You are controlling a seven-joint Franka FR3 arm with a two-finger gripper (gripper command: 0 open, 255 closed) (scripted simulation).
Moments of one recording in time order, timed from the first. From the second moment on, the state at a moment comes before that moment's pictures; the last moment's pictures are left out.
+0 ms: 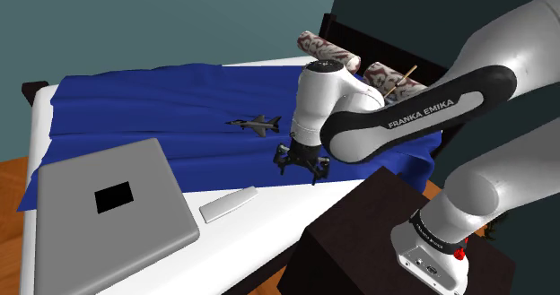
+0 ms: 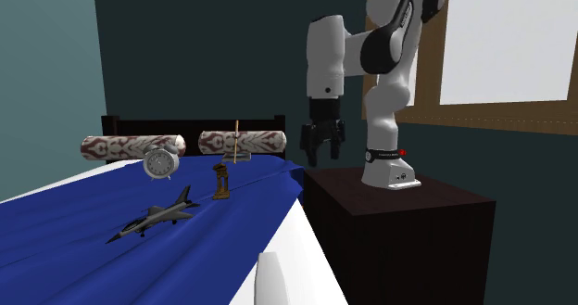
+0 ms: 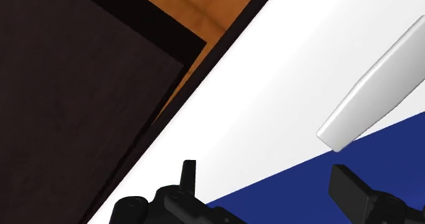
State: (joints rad) arm -0.26 -0.26 0.92 -2.58 0.25 2.34 1.47
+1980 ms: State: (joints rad) arm 0.15 0.86 0.47 -1.87 -0.67 2.56 2.69
